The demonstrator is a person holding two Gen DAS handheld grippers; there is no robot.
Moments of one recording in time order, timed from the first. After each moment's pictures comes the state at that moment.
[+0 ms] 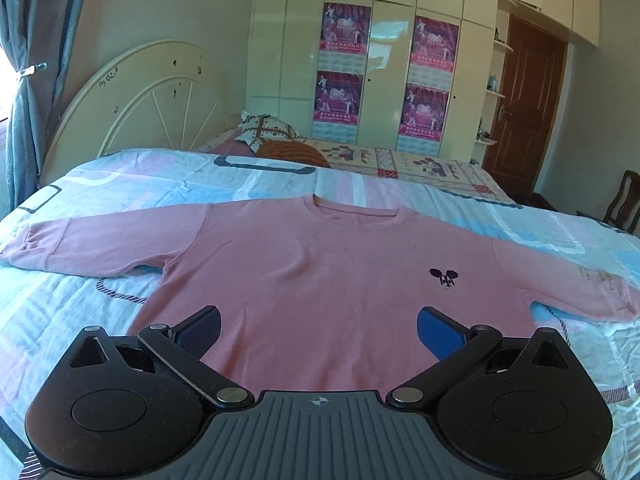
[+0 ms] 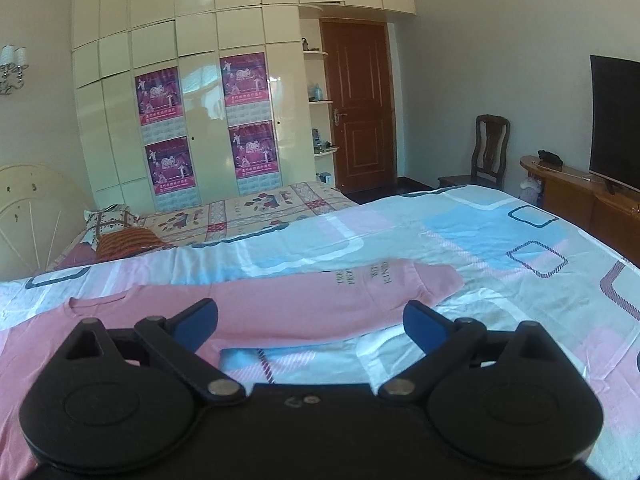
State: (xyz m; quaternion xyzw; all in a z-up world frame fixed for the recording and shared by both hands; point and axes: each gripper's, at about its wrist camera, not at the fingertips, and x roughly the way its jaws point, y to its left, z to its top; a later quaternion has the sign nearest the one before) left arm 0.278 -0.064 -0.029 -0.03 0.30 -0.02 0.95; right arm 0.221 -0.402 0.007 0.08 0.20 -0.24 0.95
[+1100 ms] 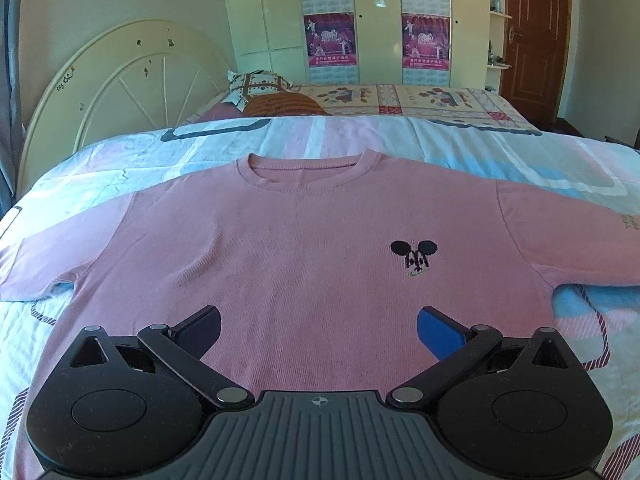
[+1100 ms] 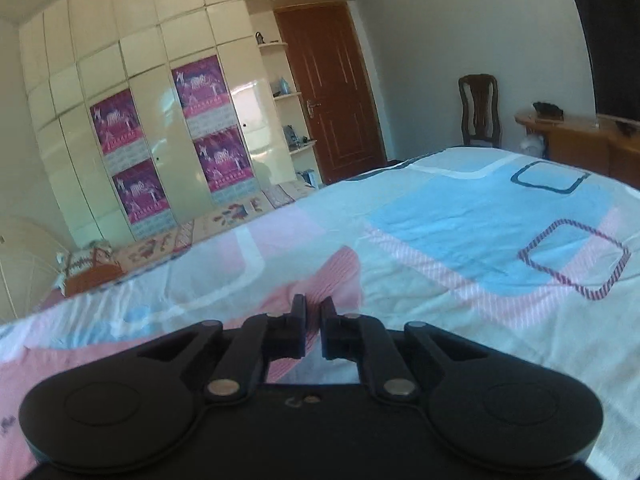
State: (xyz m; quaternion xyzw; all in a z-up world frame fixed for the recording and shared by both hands) left arm 0.375 -0.196 -0.067 0.05 0.38 0.01 0.92; right arm 0.307 -0.634 -0.102 0.15 0.20 -0.24 0.94
